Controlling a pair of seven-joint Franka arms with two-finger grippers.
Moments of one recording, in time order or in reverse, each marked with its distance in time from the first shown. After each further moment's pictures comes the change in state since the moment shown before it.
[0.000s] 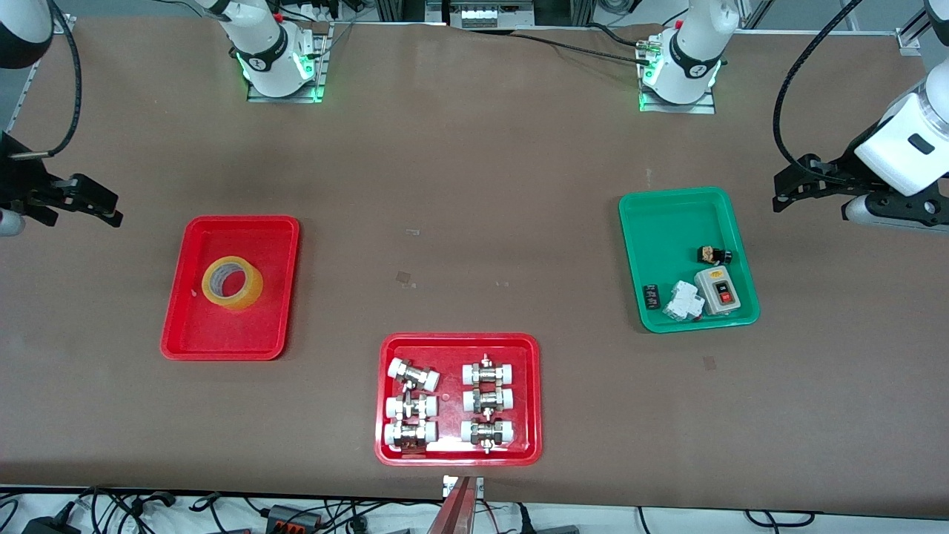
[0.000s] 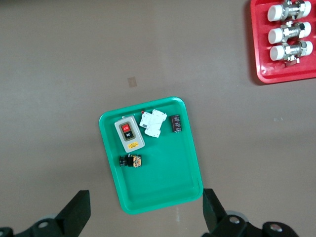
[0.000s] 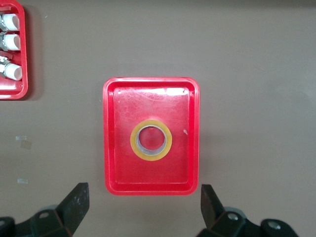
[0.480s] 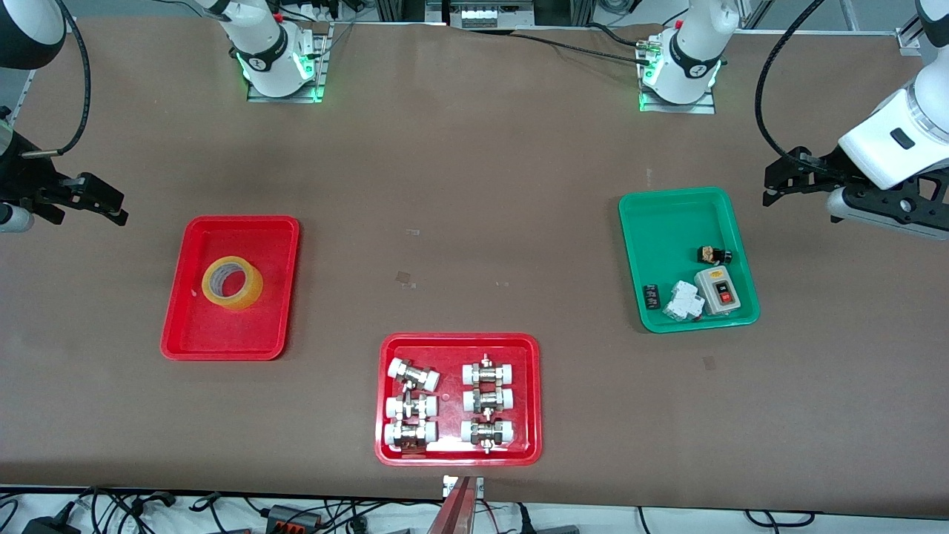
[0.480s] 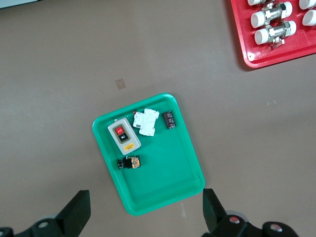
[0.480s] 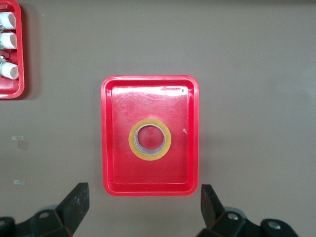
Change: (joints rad) left arm -0.006 0.000 -0.005 -0.001 -0.011 -0.008 0.093; right arm -0.001 -0.019 -0.005 -0.027 0.000 0.010 0.000
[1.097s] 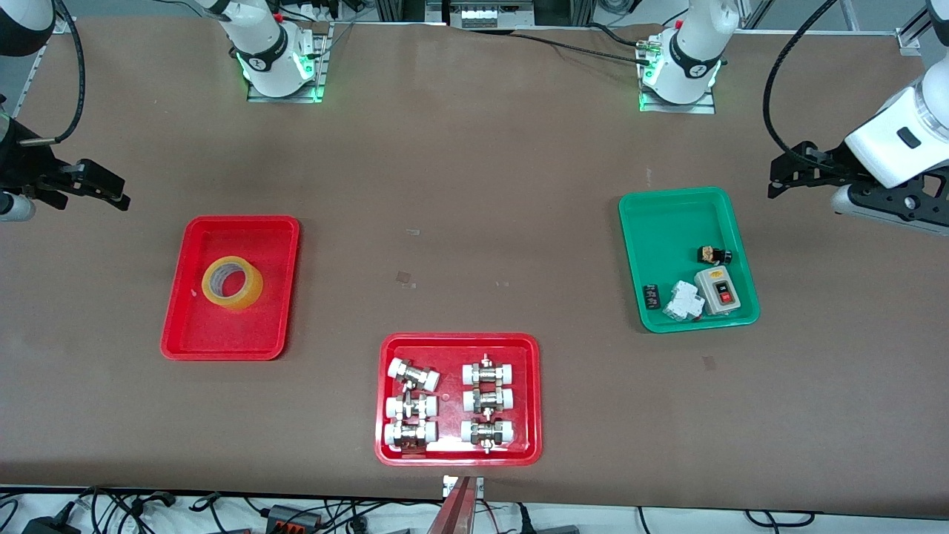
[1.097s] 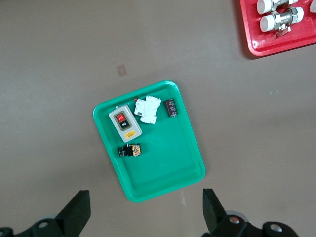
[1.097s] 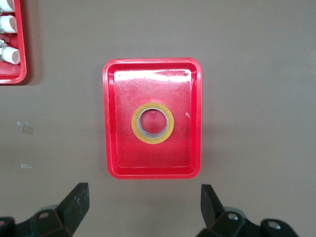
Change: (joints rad) left arm 0.012 -0.008 0.006 0.000 0.000 -0.059 0.002; right arm -0.007 -0.013 -0.001 0.010 0.015 -0.081 0.000
